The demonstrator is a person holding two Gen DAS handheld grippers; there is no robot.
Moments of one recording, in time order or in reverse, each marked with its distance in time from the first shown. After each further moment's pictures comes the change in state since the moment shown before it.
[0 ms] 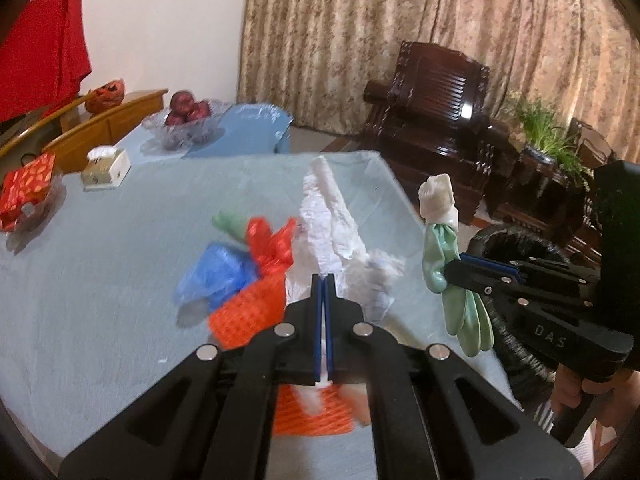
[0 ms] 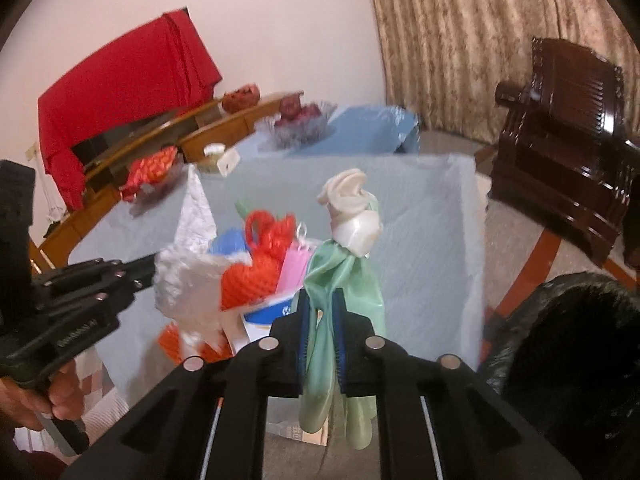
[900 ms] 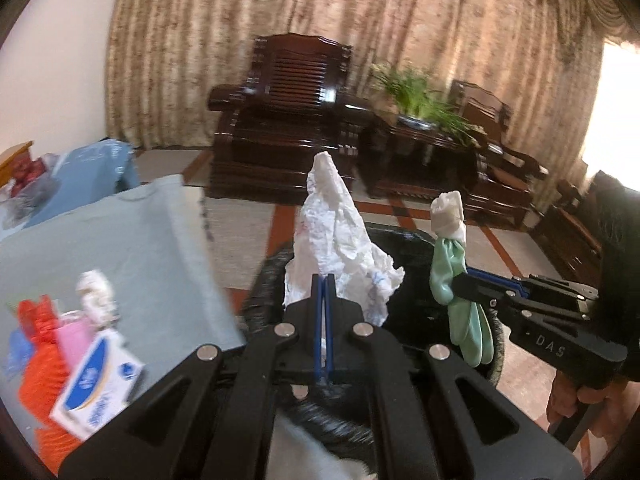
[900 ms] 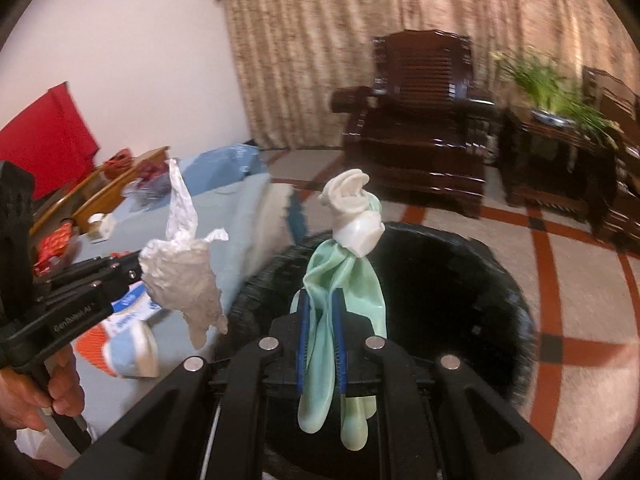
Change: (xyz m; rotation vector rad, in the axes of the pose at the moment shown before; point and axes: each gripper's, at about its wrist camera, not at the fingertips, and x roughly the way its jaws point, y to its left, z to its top) left arm 0.054 -0.219 0.012 0.239 0.018 -0.391; right arm -0.153 -0.159 -0.069 0.289 -0.104 -0.388
